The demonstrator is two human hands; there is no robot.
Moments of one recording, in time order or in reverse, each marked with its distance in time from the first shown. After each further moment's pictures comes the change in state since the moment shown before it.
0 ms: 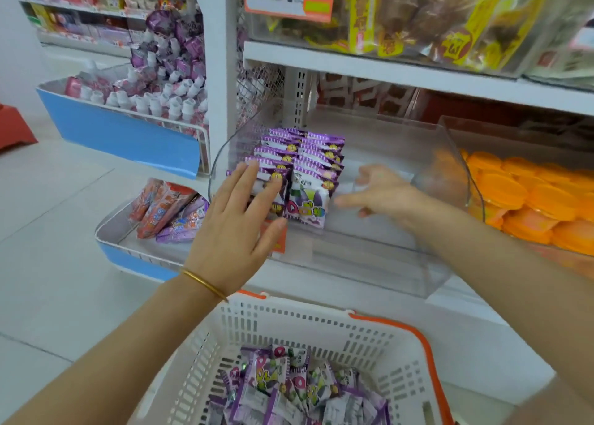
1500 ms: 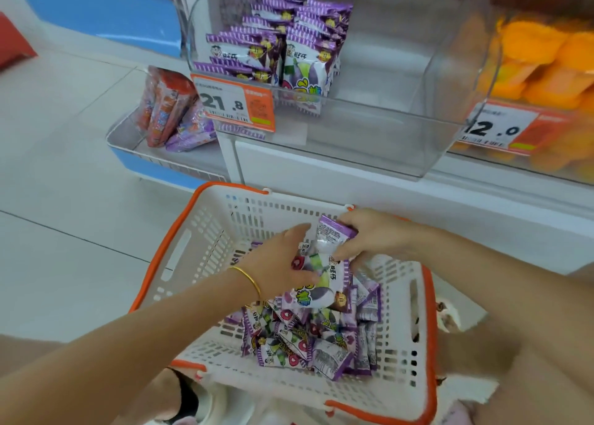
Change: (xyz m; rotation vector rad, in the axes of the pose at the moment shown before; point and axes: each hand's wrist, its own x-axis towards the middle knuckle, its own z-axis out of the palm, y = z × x) left_hand -0.133 0.089 0.060 -0.446 -0.927 -0.355; right_hand -0.091 0.159 0.060 -0.031 -0.688 0.150
